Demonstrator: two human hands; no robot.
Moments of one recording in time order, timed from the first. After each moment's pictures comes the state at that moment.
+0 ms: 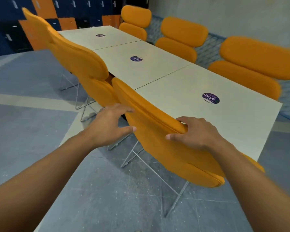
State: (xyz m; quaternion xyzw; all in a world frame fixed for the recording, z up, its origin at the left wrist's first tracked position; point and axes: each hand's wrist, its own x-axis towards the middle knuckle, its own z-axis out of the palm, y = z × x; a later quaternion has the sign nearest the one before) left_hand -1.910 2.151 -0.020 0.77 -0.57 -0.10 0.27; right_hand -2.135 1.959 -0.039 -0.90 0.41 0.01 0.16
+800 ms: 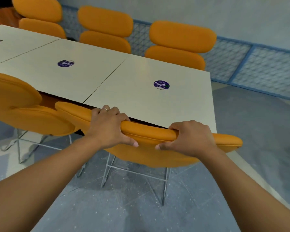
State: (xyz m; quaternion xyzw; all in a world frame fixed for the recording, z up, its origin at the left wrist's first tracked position) left_hand -1.863 2.006 -0.043 0.66 -0.75 -0.01 0.05; right_hand -2.128 1.990 -0.036 -0.81 0.59 -0.02 0.04
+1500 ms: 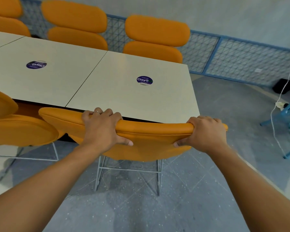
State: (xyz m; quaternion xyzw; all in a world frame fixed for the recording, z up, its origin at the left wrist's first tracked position) left_hand -1.851 2.004 -0.057 0.64 -0.76 0.04 0.06; right_hand -2.162 2.019 -0.036 -0.71 0.71 0.00 -0.03
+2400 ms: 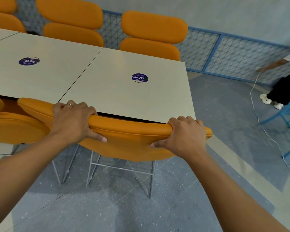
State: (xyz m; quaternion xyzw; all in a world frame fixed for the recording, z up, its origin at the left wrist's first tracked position) left_hand -1.826 1.988 -0.048 0.65 -0.76 0.05 0.01; right_hand -2.142 2.029 -0.047 -0.72 0.69 -0.04 -0.06
